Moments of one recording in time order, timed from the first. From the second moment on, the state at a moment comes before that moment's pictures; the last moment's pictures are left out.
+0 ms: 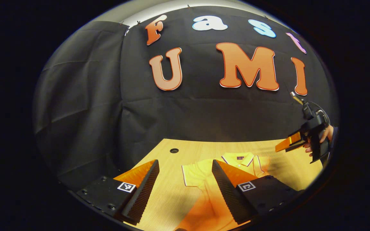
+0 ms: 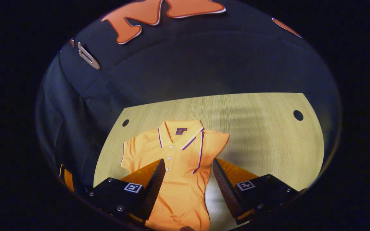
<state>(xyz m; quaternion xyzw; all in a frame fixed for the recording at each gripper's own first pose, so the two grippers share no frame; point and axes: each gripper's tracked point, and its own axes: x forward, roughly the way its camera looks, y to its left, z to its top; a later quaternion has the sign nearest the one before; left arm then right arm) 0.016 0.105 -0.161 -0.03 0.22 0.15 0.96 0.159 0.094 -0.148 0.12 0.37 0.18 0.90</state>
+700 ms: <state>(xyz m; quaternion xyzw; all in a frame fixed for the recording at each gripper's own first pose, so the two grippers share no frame) 0.111 0.121 -0.388 -0.15 0.55 0.01 0.82 0.023 0.019 -0.043 0.10 0.18 -0.02 0.98</state>
